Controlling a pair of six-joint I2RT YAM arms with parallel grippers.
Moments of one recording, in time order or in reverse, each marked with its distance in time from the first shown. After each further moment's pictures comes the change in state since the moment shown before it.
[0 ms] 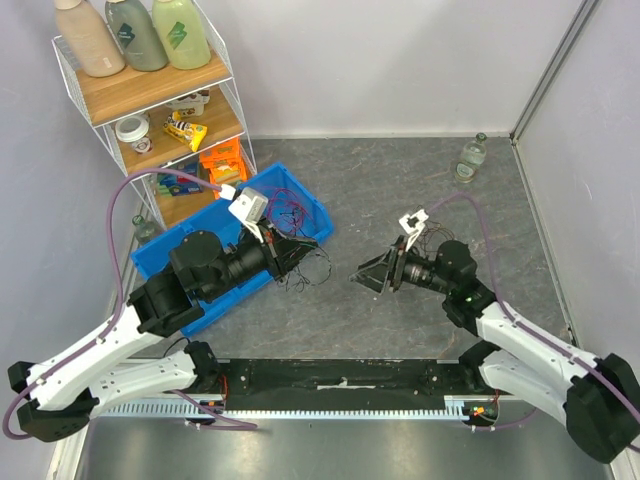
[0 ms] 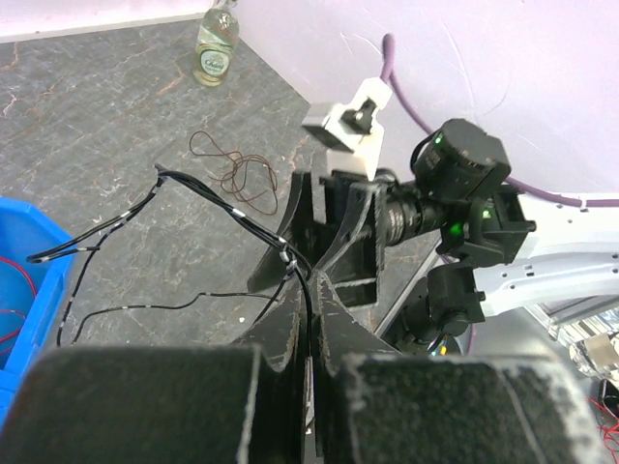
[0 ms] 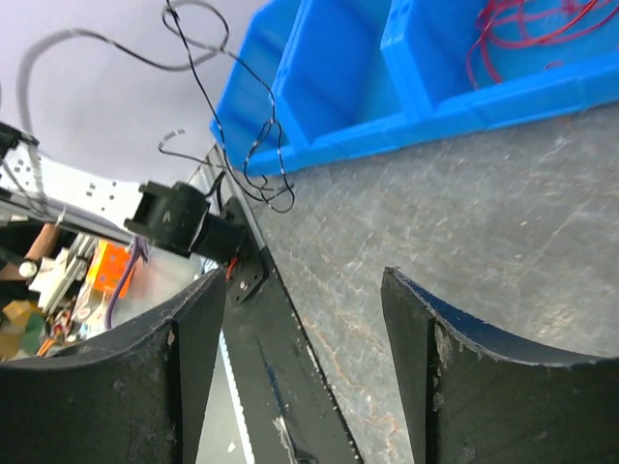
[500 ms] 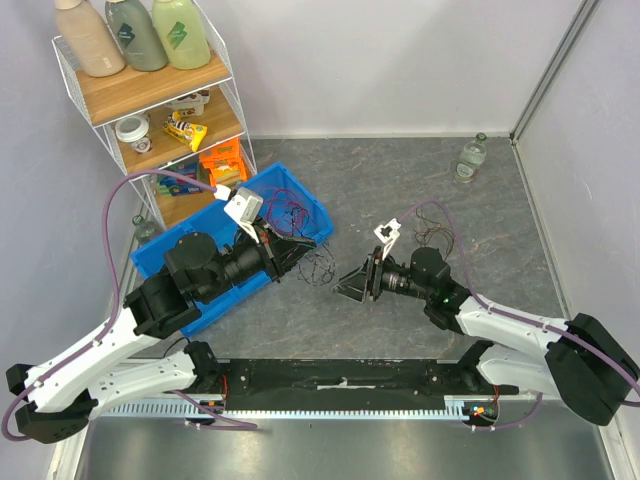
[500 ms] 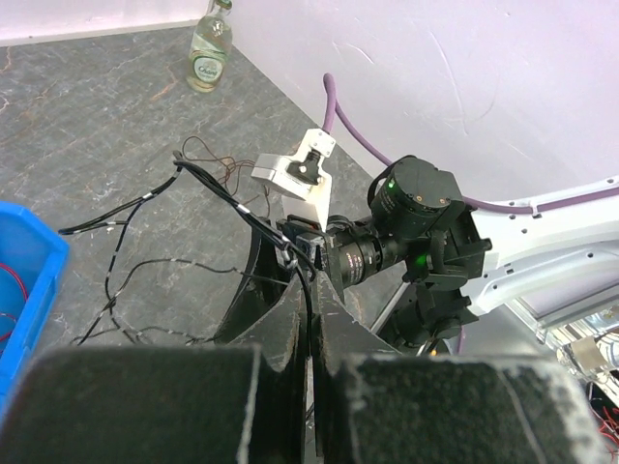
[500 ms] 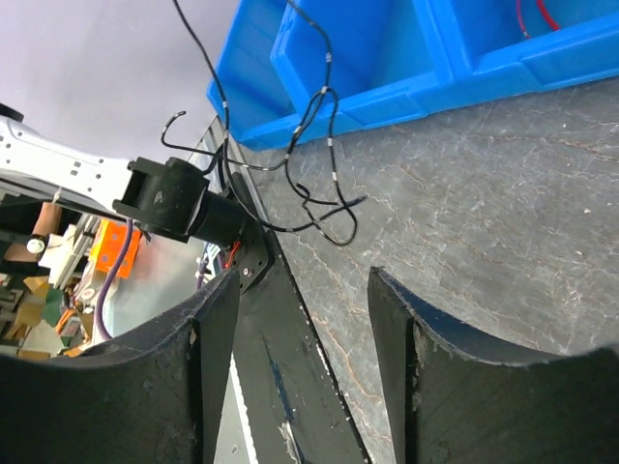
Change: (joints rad) left arm 0.000 -0.019 0.000 0.003 0.004 -0.017; right arm 0.201 0.220 -0.018 0.180 0.110 0.029
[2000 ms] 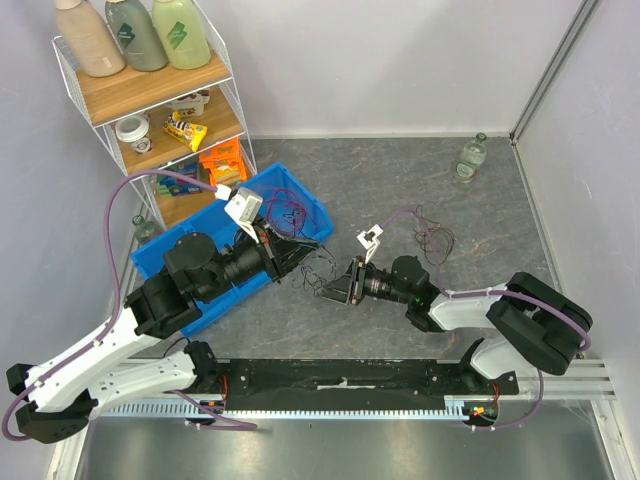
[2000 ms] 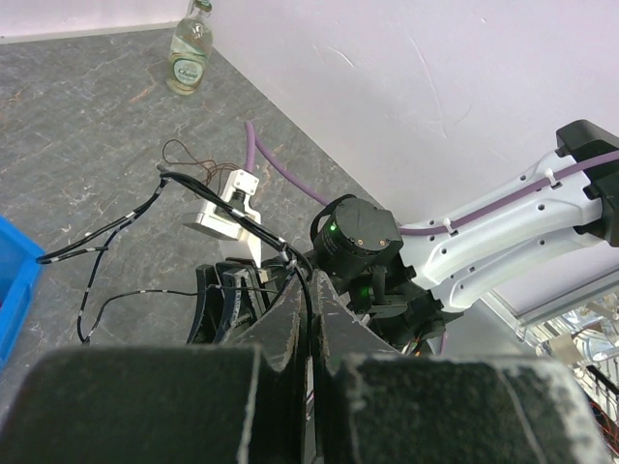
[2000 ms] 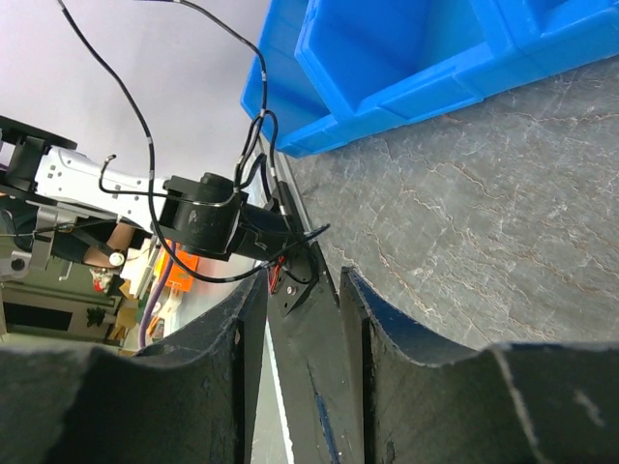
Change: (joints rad) left arm 0.000 0.000 -0.006 0.028 0.031 -0.026; right arm 0.094 0.330 -0.021 0.428 0.052 0.216
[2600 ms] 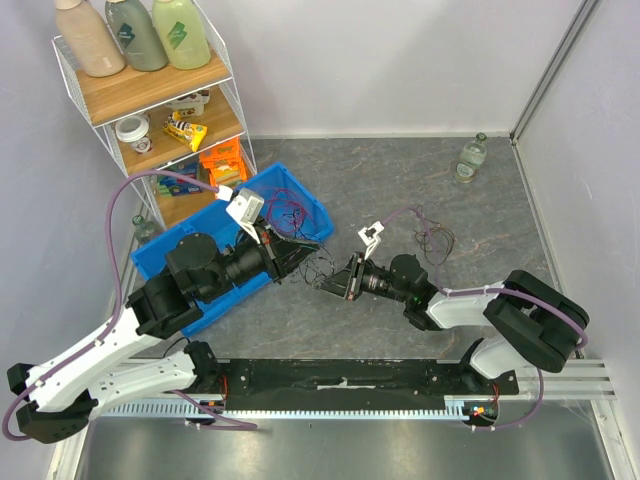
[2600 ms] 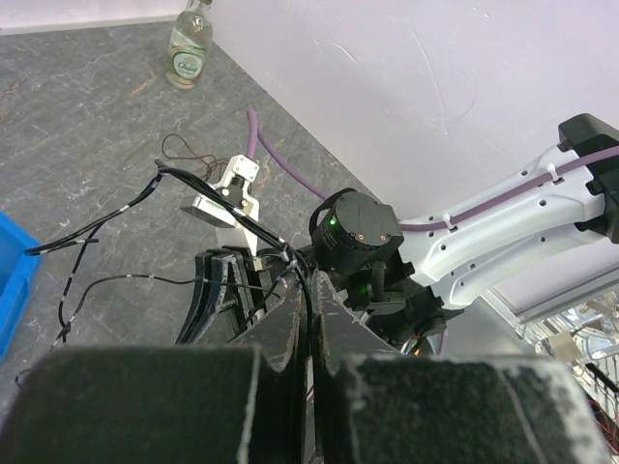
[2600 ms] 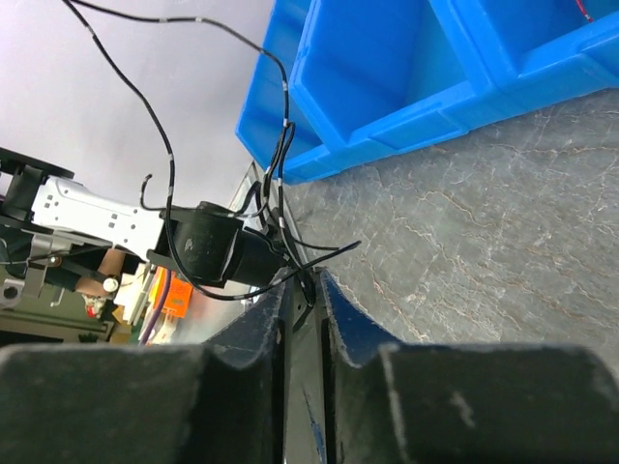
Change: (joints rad) left arm 0.000 0.000 -0.011 0.002 0.003 -0.006; right arm 0.004 0.019 0.020 0.023 0.057 0.007
